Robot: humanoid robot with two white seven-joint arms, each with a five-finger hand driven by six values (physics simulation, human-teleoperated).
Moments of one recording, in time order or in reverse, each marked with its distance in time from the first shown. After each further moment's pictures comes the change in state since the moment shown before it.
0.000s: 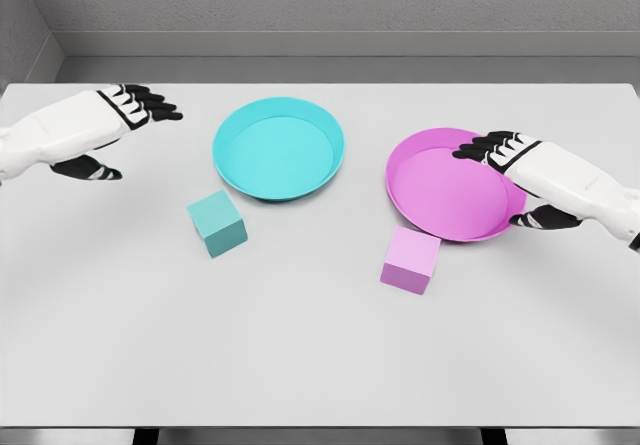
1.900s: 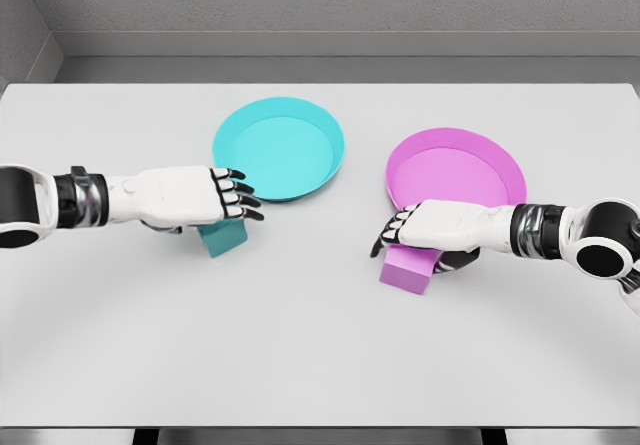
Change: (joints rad) left arm -0.201 -0.097 -0.360 -0.123 -0.279 0.000 -0.135; right arm -0.357 0.191 0.401 0.018 0.028 0.085 0.480
